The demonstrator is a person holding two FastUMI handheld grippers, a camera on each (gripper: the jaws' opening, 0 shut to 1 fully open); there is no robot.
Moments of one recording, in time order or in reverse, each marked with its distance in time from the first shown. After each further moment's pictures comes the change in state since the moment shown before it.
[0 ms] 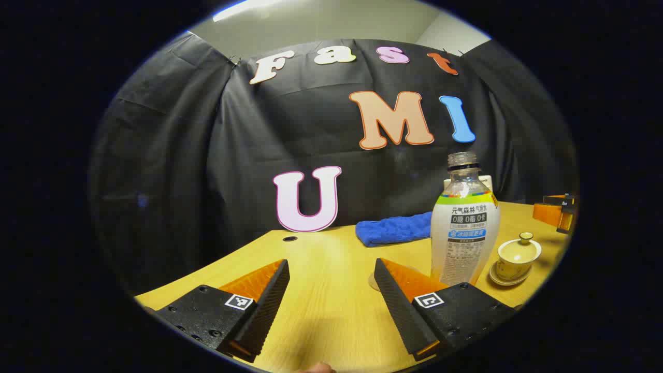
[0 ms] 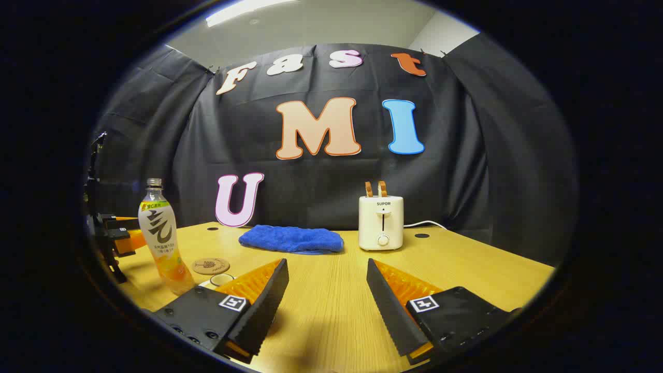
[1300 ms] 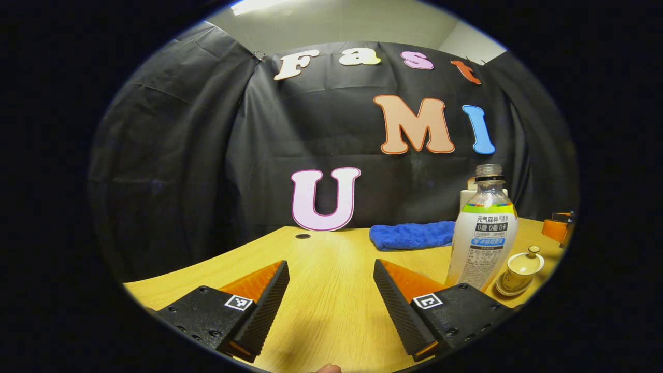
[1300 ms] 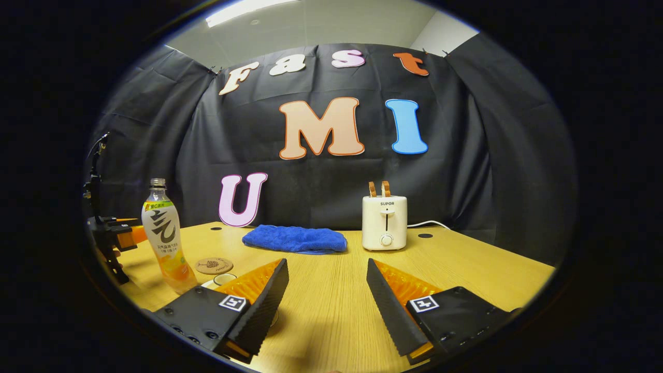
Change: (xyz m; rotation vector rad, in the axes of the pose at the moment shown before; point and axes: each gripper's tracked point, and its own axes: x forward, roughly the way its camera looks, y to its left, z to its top) left arm 0.000 0.014 -0.002 -0.107 -0.016 0.037; right arm 0.000 0.004 -0.001 -0.001 -0.002 0.021
